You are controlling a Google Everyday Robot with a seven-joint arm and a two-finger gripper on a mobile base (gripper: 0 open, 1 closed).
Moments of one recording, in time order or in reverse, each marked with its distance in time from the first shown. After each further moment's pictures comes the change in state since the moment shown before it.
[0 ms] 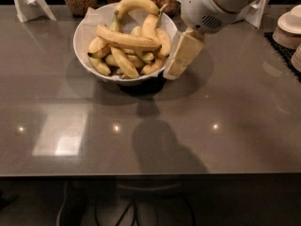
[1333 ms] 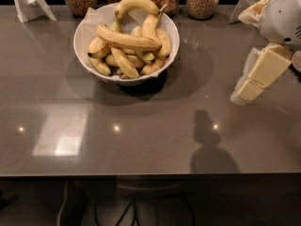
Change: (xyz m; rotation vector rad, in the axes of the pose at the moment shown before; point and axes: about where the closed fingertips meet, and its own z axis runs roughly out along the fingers) arm 0.104 0.052 -0.088 -0.097 0.159 0.186
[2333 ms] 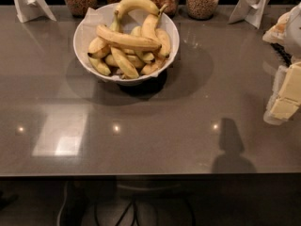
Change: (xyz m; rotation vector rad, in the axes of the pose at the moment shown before) arm 0.055 0.022 -0.011 -0.082 0.217 0.034
